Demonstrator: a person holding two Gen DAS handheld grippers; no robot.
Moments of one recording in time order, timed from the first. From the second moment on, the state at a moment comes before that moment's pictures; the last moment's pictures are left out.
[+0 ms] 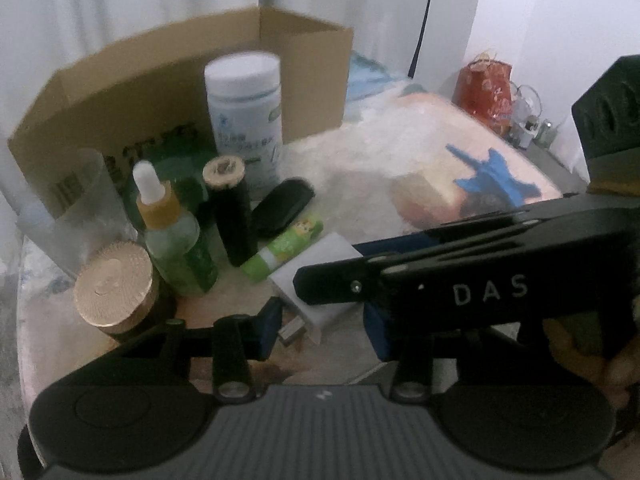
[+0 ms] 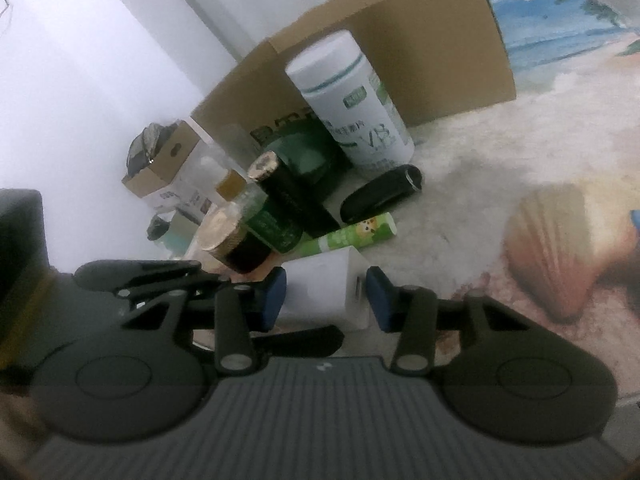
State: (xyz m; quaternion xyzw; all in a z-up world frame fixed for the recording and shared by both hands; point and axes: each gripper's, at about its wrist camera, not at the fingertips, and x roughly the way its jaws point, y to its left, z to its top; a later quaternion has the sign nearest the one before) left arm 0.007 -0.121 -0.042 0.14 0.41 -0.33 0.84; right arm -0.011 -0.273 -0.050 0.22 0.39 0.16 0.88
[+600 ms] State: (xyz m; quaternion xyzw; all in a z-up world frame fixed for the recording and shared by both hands) left arm 0.083 -0.116 0.113 0.14 0.27 -0.26 0.92; right arm 0.071 -0.253 0.113 0.14 0.25 0.22 0.93
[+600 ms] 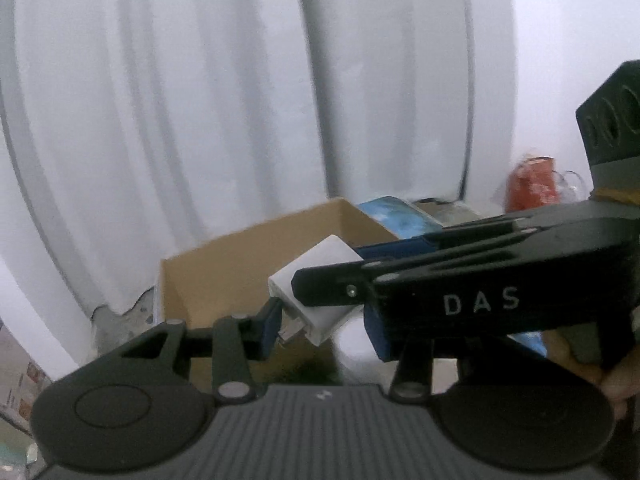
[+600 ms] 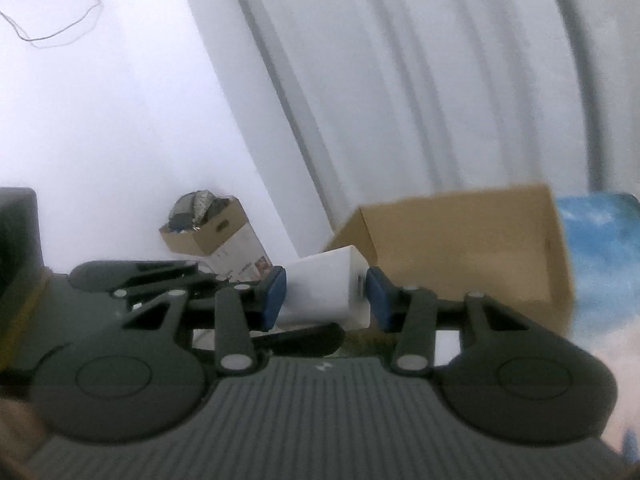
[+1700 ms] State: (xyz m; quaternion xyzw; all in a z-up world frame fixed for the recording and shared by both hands) left arm 0.336 -0.138 0.033 0.12 0.48 -0.25 0.83; right arm 0.384 -0.277 0.005 0.20 0.52 0.15 0.82
